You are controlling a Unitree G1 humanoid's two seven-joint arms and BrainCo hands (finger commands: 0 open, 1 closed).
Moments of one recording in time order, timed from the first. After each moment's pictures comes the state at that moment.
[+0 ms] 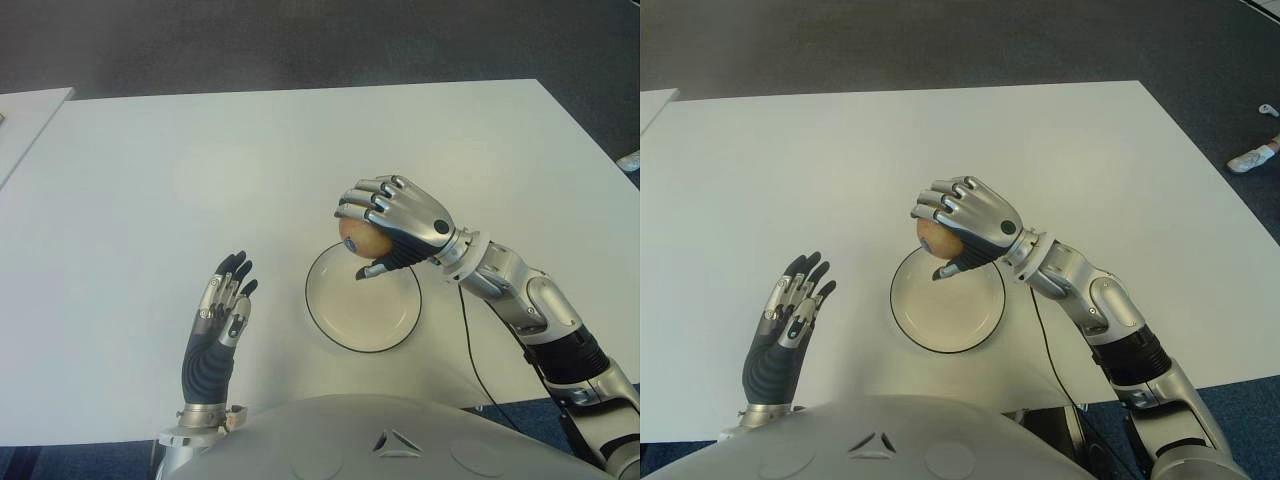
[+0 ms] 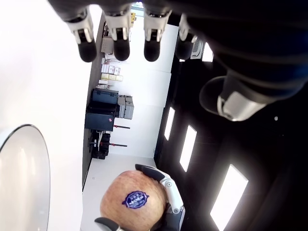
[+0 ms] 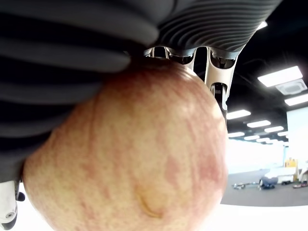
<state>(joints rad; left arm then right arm) 0.99 0.04 -0.21 -0.52 -0.18 -0.48 -0.14 -0.15 -0.61 0.32 -0.27 -0.87 -0.52 -0.05</state>
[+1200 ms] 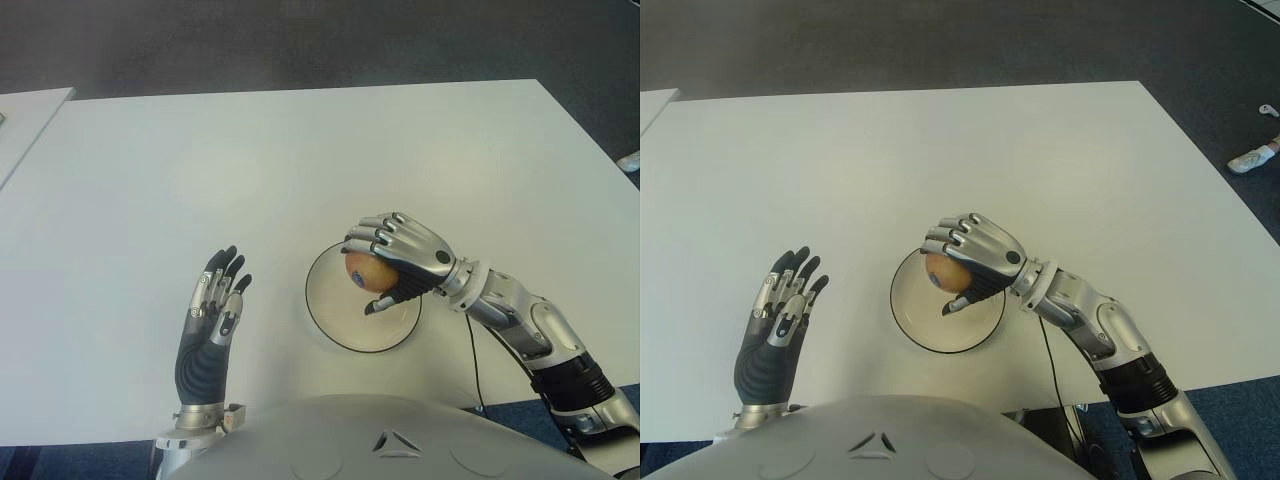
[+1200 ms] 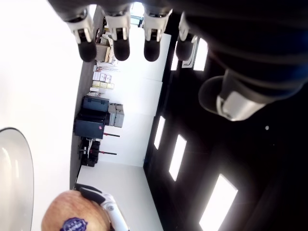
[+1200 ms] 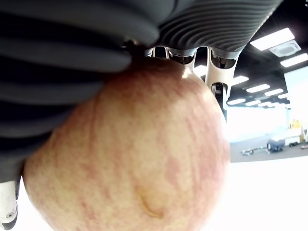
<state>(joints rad) 1.00 0.04 -0.24 -0.55 -0.20 -0.49 -0.09 -0.02 -0.60 0.31 -0.20 -0.86 -0.65 -0.03</state>
